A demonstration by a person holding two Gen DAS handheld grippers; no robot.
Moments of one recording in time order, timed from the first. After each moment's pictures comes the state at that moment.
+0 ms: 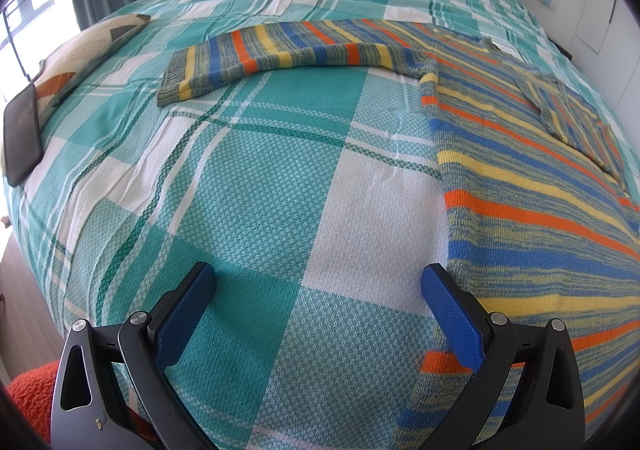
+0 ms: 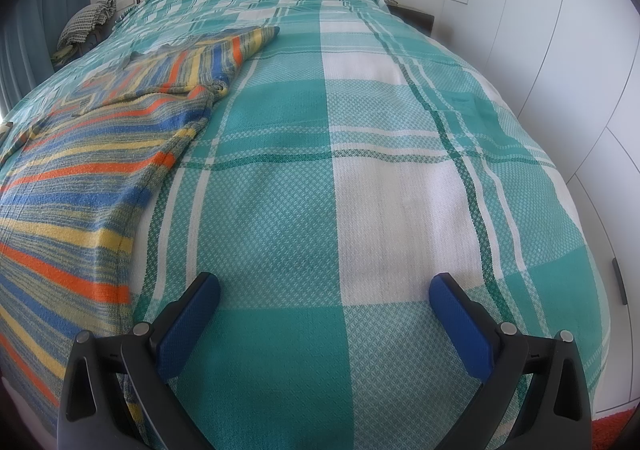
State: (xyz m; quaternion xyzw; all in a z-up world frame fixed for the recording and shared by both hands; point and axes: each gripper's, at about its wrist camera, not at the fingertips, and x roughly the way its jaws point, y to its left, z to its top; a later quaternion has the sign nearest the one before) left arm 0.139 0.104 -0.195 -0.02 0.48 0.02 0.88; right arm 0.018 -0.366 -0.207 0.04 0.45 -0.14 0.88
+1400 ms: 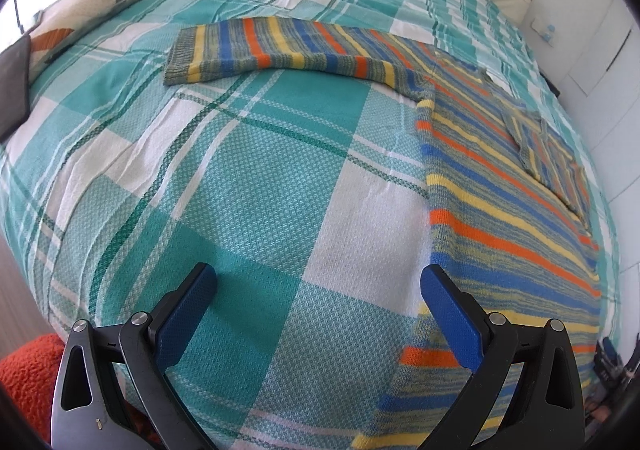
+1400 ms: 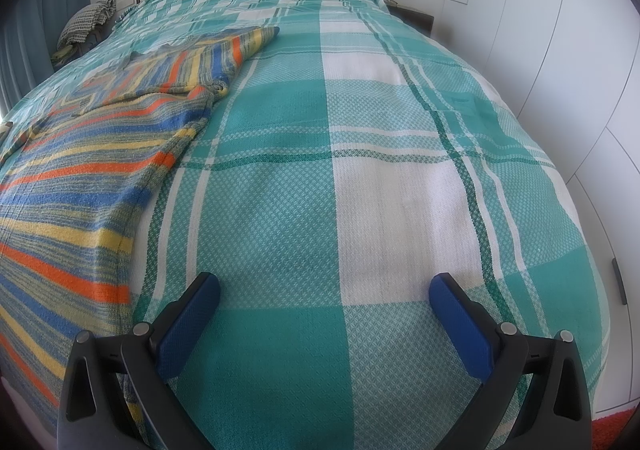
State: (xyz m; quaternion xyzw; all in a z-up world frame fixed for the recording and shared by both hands) left arm 0.138 0.134 -0.183 -0.14 0.49 -0.02 0.86; right arm 0.018 -0.366 -0.208 0.04 0.45 -0.14 0.88
